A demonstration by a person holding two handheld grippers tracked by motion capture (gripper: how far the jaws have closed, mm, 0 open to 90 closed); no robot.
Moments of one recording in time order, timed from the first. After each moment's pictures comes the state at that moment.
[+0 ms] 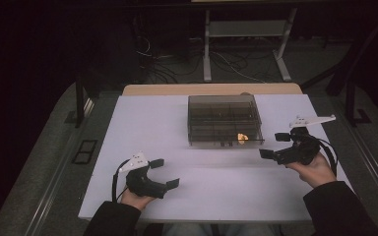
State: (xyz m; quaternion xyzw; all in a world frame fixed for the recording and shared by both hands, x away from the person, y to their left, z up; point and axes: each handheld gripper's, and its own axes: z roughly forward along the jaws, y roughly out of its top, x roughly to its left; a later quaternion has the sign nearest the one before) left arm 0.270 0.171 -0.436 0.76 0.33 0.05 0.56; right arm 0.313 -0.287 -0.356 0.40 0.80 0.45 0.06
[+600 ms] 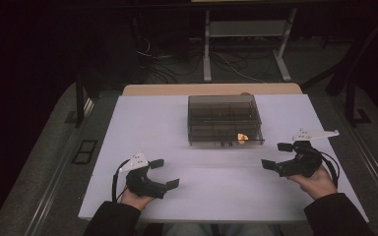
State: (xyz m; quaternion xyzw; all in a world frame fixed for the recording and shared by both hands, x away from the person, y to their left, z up) left arm 0.270 0.171 -0.437 0.76 0.33 0.05 0.56; right arm 0.291 -0.293 -0.381 0.41 0.79 0.46 0.07
